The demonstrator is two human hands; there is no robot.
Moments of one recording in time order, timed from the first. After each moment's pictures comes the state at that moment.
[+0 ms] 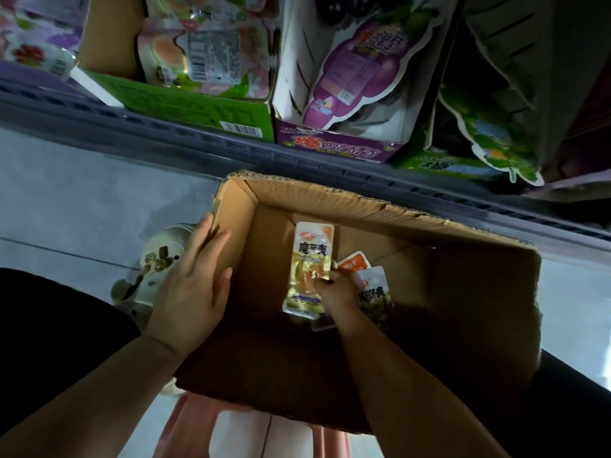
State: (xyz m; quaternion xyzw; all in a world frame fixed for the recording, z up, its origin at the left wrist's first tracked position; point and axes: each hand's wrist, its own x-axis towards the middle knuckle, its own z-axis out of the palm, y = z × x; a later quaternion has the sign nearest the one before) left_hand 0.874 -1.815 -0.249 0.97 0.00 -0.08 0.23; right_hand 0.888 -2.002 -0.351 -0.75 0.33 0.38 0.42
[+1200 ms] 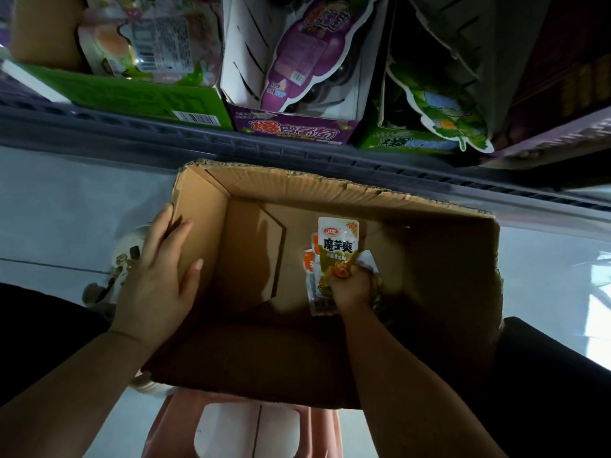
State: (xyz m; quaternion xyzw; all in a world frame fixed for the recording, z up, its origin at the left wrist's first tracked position) left_hand 0.877 -1.823 -0.238 0.96 0.06 -0.11 0.25; right_hand 0.874 -2.050 -0.343 -0.79 0.40 0.34 0.32
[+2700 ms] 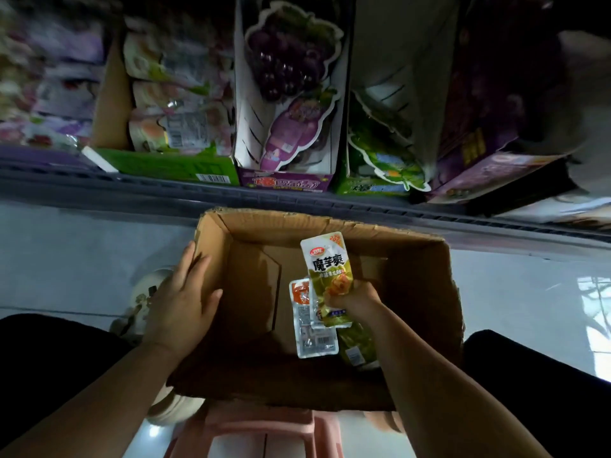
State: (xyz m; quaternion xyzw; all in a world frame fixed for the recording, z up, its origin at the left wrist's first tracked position) left_hand 0.875 -1.822 -0.227 0.97 0.03 -0.15 0.20; right_hand 0.886 -2.069 -0.259 -0.74 0.37 0.35 0.44
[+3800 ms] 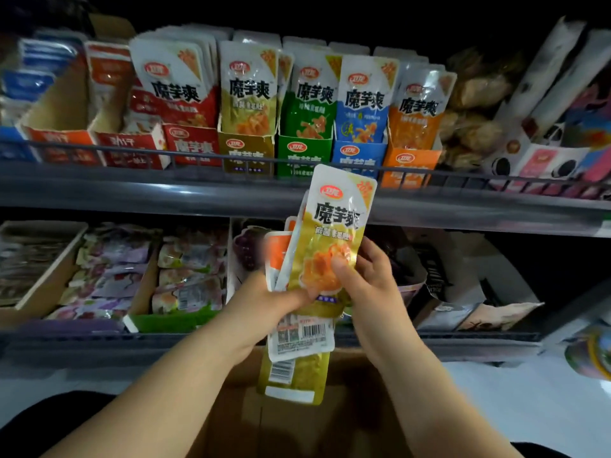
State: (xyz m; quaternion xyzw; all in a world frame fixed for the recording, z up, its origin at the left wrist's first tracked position) left_hand 0.916 -1.932 0.030 0.68 -0.11 -0.16 0.71; right_hand 0.893 -2.066 0.032 -0.61 0.13 -0.06 0.78
